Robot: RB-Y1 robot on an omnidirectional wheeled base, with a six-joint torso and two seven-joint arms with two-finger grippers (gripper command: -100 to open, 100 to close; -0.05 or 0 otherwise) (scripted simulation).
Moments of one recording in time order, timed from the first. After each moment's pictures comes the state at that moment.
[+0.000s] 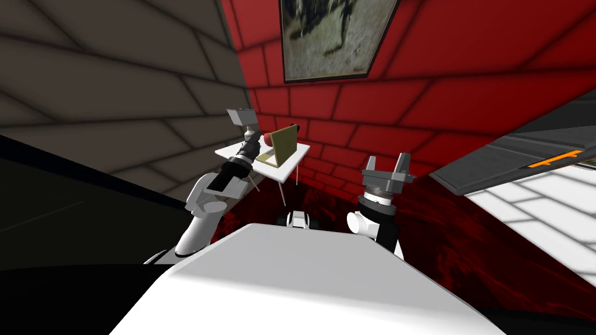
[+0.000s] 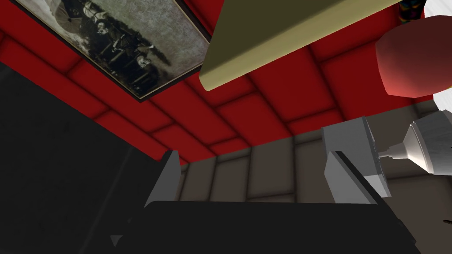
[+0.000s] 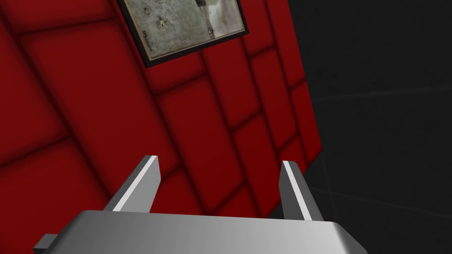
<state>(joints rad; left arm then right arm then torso) 0.06 0.52 0.06 -2.44 -0.04 0.49 0.05 0.46 -0.03 -0.02 -2.38 -0.09 -0.51 -0.17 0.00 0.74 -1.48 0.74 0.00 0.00</state>
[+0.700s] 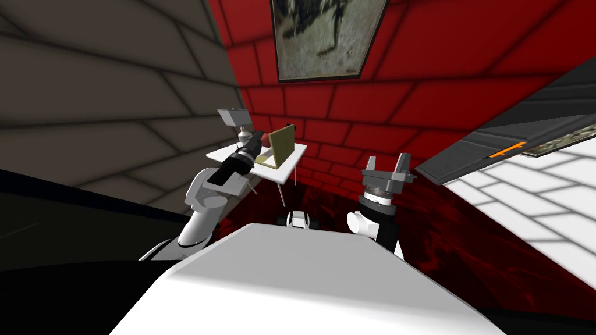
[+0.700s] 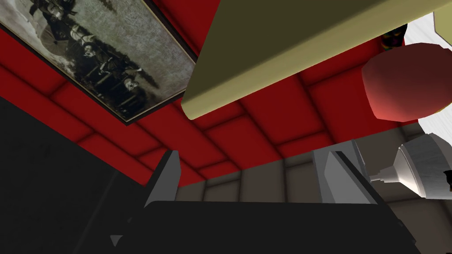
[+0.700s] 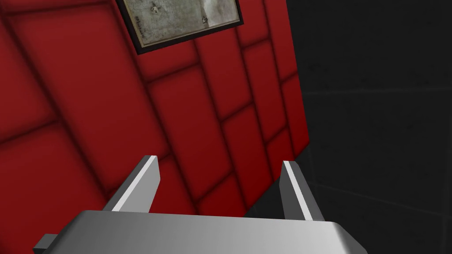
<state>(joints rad) -0.01 0.57 0.04 -2.45 -0.01 0.66 0.05 0.46 -0.03 -0.02 -2.38 -0.09 -0.51 -0.17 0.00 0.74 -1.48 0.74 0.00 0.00</state>
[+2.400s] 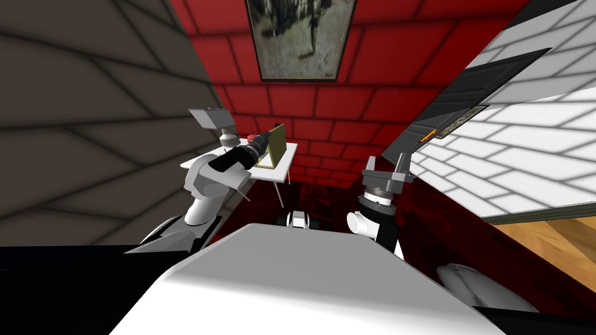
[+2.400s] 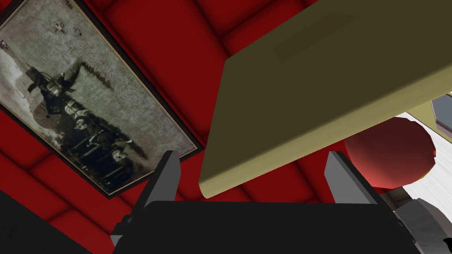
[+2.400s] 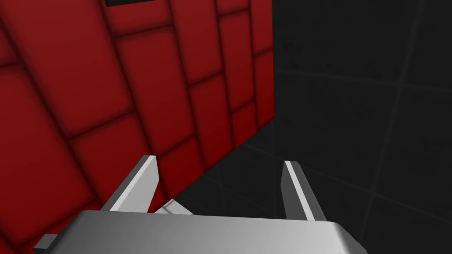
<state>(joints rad) -0.23 0.66 -0.04 -2.48 0.11 1.07 0.06 0.46 -0.03 -0.02 -2.38 -0.09 -0.51 -0.17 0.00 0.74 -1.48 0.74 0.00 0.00</state>
